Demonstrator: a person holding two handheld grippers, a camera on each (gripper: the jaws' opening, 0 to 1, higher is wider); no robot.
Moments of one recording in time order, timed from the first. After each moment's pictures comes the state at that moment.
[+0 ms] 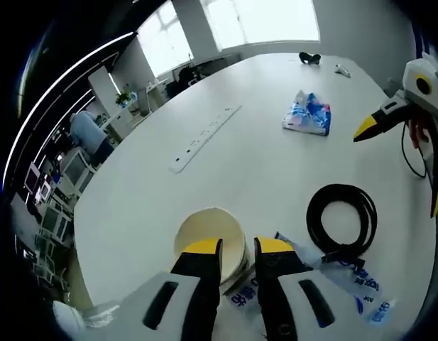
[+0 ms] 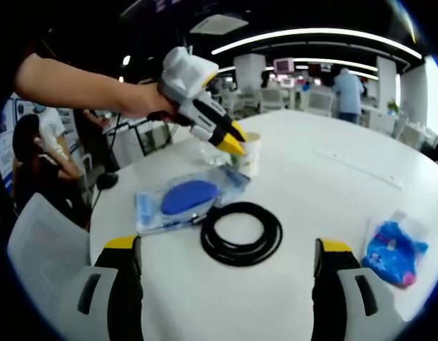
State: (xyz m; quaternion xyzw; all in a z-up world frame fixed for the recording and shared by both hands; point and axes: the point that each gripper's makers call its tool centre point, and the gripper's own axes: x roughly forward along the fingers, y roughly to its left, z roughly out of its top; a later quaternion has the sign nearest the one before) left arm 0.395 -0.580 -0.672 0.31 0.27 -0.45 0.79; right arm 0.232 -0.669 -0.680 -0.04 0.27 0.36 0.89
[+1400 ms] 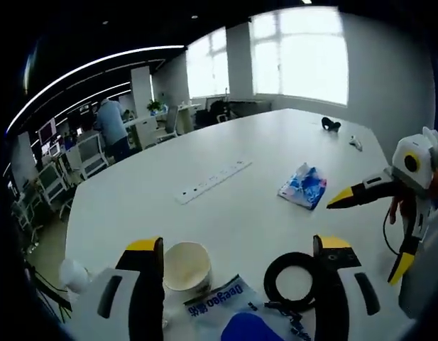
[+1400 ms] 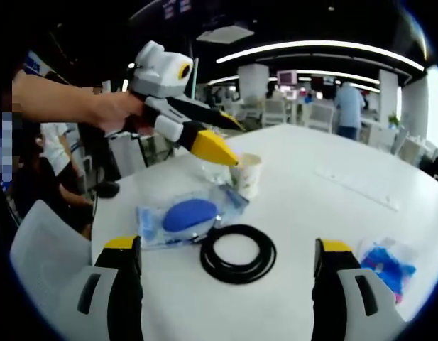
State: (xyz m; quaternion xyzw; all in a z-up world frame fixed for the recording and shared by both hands) left arm 0.361 -0.601 -0.601 0.13 0.22 -0.42 0.87; right arm 0.239 -0.666 -0.648 -0.05 0.24 0.36 0.90
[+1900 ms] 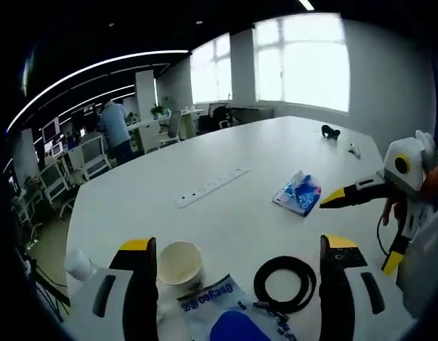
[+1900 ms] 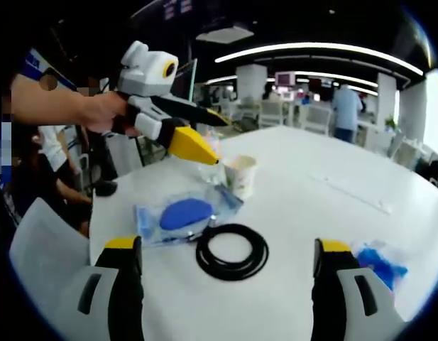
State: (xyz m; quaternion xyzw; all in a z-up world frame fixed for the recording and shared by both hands) left arm 0.341 -0.602 -0.587 0.12 0.21 -0.42 0.88; right arm 0.238 -0.677 -0.641 -0.06 0.24 0.35 0.90
